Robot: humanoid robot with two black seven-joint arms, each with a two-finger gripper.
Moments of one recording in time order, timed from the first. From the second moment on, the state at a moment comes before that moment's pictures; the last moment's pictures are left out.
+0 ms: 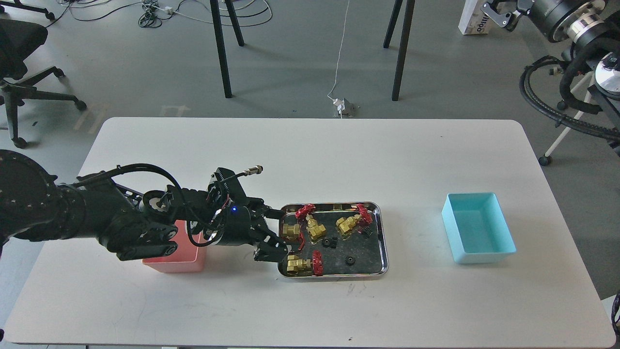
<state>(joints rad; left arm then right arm) -1.21 0.21 0.85 -0.95 1.19 0.37 -0.49 1.10 -0.52 0.70 0.72 0.24 0.35 0.01</state>
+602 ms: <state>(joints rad) -1.18 0.18 0.85 -0.91 1.19 0.37 -0.49 1.07 -0.52 0.70 0.72 0.24 0.35 0.01</state>
